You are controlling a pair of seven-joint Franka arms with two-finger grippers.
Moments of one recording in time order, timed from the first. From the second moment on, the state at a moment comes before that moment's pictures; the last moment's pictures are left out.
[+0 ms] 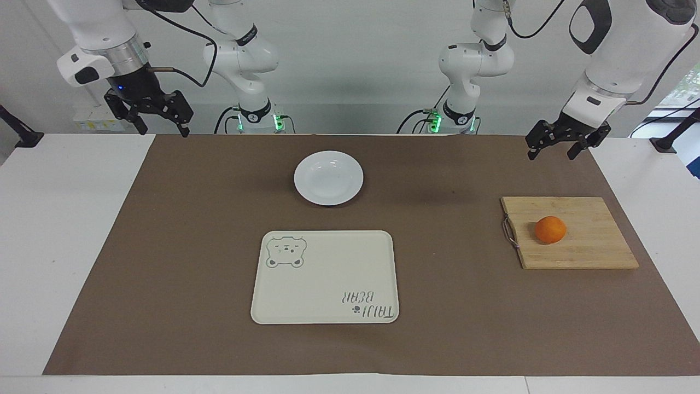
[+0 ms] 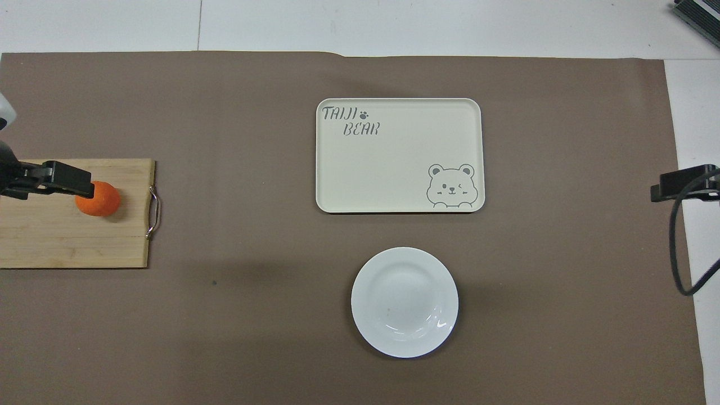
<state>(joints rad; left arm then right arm) -0.07 -0.01 0.01 -1.62 0.00 1.58 -0.01 0.04 -0.05 -0.10 -1.56 0.01 1.51 0.04</state>
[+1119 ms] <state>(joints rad) -0.06 -0.01 0.01 -1.62 0.00 1.60 0.01 0.04 -0.05 -0.10 -1.56 0.01 1.51 0.04</state>
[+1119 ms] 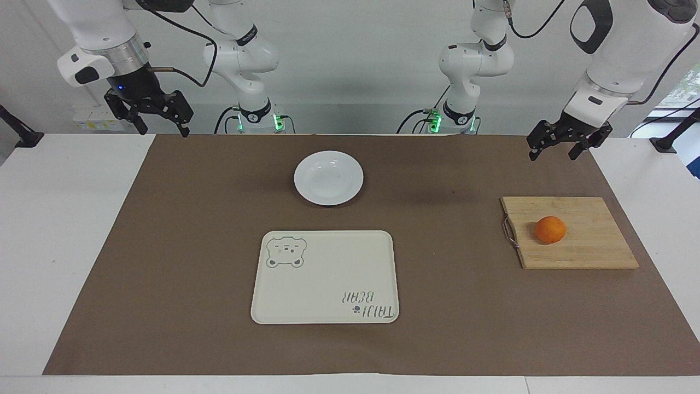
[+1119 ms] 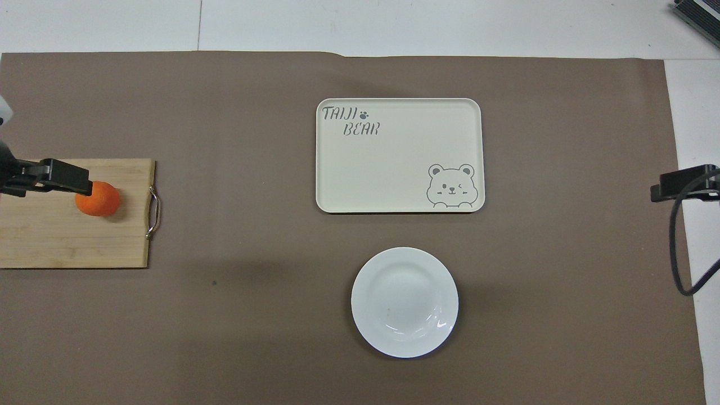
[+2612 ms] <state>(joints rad) 0.13 0.14 0.02 -1.93 0.00 2.05 0.34 0.04 -0.05 -0.10 -1.56 0.01 1.51 0.04</state>
